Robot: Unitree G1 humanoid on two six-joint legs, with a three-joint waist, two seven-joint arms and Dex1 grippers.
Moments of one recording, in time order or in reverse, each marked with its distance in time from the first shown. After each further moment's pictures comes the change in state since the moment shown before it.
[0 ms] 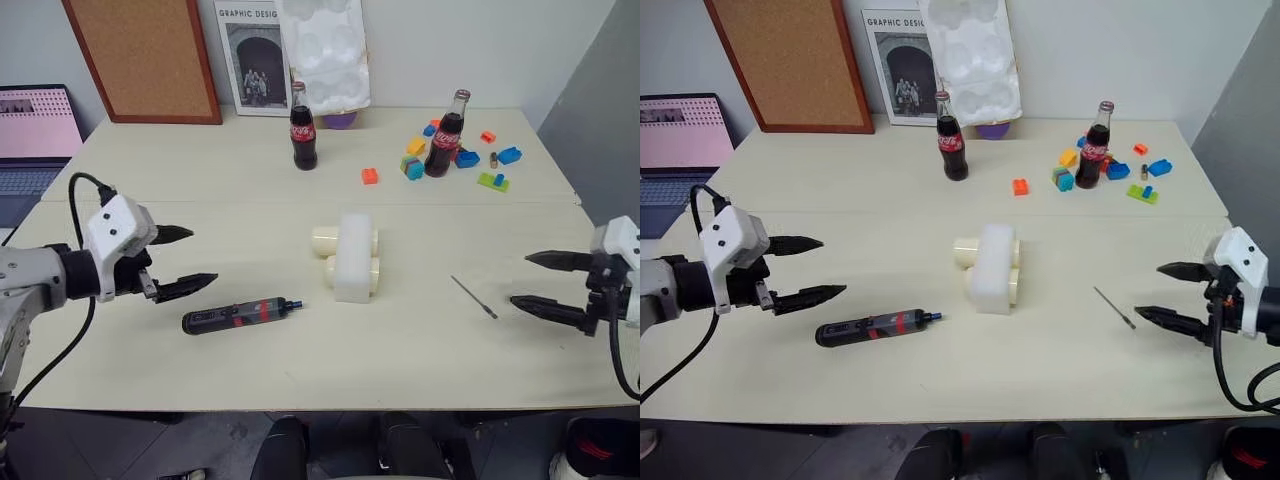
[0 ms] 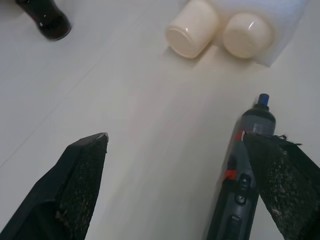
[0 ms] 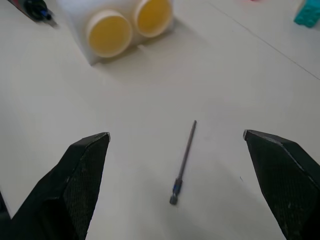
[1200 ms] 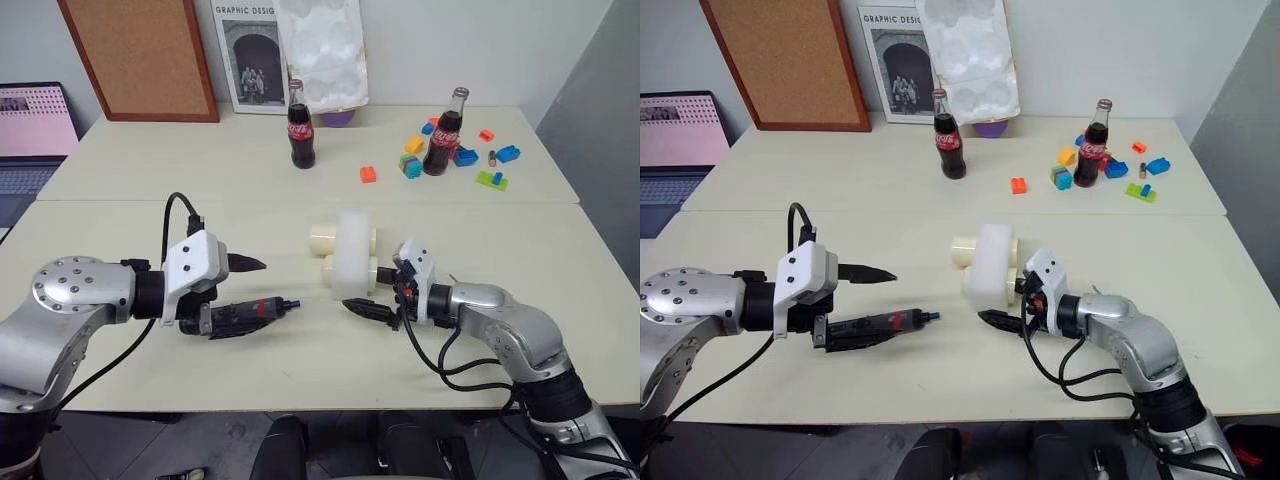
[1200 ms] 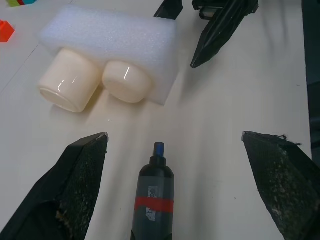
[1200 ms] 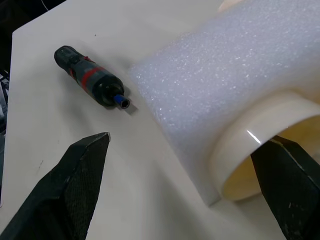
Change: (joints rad) left arm -0.023 -0.045 -0.176 -0.220 -0.057 0.043 -0.024; right arm -0.374 0.655 0.643 0.100 -0.111 0.108 -0.417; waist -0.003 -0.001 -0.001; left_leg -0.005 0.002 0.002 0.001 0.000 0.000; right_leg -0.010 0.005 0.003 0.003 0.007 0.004
